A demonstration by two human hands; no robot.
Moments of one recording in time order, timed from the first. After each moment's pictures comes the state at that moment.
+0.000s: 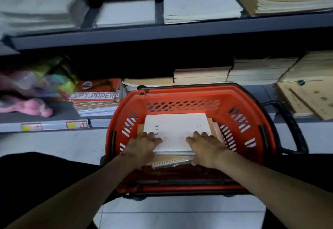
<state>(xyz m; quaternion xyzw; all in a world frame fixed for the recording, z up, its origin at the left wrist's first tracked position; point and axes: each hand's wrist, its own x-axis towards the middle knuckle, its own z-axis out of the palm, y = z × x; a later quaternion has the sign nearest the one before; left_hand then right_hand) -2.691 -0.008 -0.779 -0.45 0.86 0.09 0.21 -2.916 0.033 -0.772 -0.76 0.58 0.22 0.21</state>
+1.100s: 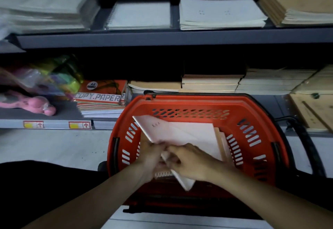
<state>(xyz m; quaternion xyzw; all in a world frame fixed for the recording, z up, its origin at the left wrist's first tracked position) -2.725 0.000 -0.753 -0.63 0.23 0.68 -0.31 -2.865 0.017 -0.745 -0.76 0.52 -0.02 0.39</state>
